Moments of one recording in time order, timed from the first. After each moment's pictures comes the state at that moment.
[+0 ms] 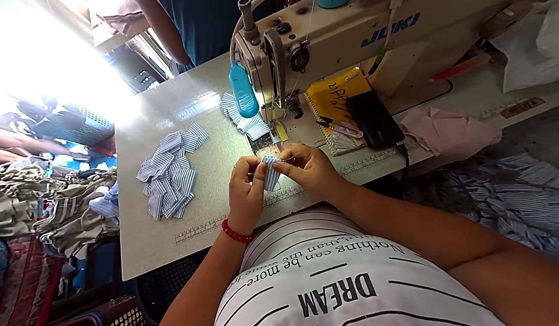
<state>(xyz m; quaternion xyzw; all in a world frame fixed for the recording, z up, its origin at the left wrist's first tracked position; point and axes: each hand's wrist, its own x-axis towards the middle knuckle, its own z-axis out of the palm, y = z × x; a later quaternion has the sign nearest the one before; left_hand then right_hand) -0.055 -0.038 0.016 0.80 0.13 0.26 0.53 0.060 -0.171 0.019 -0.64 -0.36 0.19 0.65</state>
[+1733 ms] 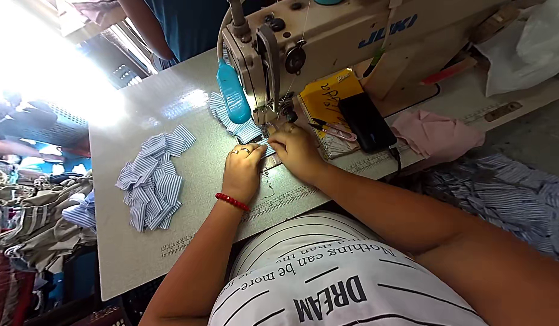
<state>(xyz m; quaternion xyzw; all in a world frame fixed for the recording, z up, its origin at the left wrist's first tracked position) 0.001 0.004 -0.022 0.97 0.03 0.18 0.16 0.113 -0.135 -0.014 -0.84 -0.40 0.04 0.36</state>
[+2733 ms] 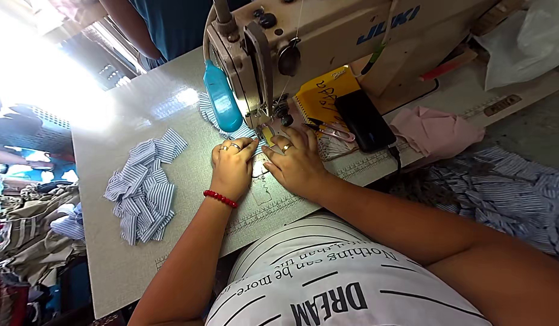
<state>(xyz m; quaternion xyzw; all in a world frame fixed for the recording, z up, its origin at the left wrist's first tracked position) 0.012 0.025 -0.020 0.98 0.02 0.13 0.14 0.091 -0.154 -0.021 -0.86 -0.48 -0.05 0.17</state>
